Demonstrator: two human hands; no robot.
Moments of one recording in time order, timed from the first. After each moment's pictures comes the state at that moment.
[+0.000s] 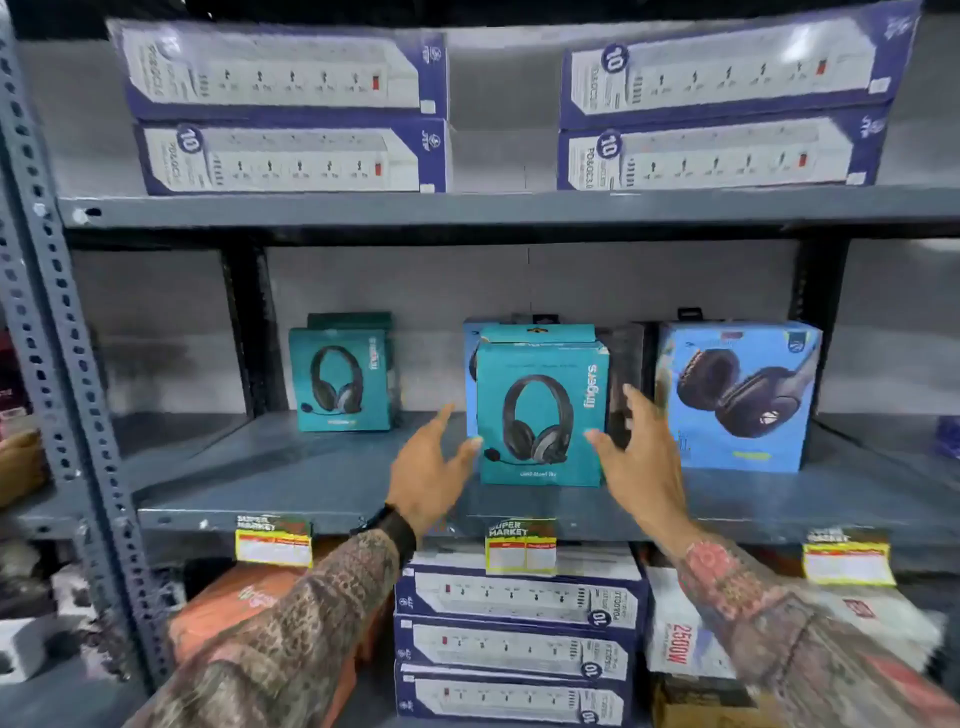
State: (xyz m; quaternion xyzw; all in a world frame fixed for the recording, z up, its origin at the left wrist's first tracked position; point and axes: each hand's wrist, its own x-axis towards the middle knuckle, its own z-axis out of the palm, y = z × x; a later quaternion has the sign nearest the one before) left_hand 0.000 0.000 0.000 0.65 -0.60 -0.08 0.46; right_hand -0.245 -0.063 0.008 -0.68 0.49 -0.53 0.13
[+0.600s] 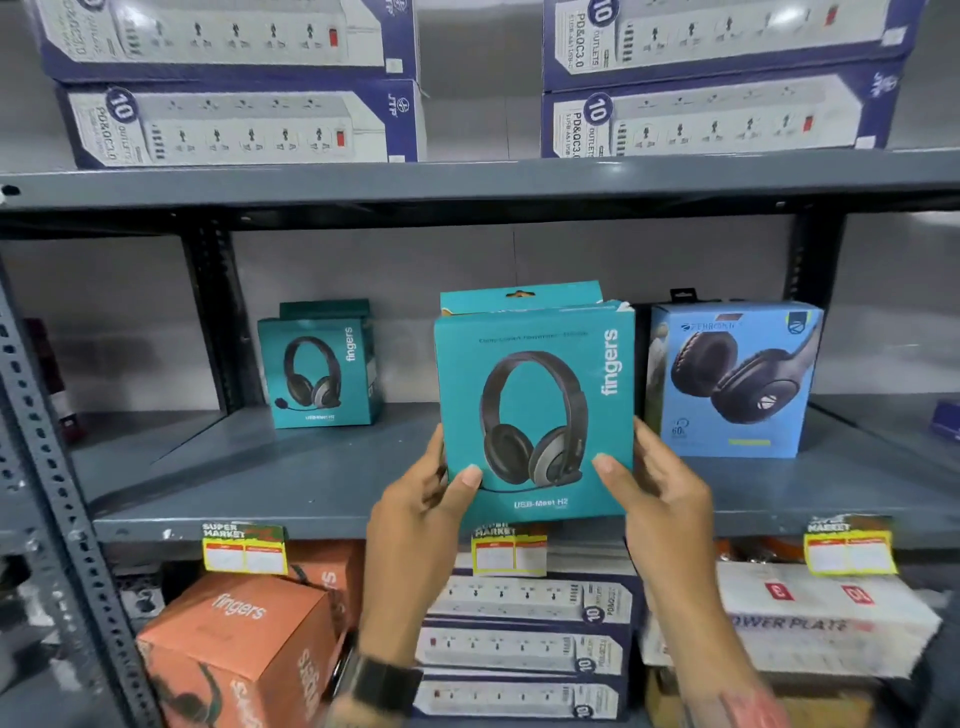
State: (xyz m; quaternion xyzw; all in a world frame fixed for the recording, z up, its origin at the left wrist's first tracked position) left_hand -0.044 0.069 -0.009 0.55 -0.54 -0.20 0.61; right_hand -0.252 0.009 -0.011 -0.54 0.37 -0.65 0.39
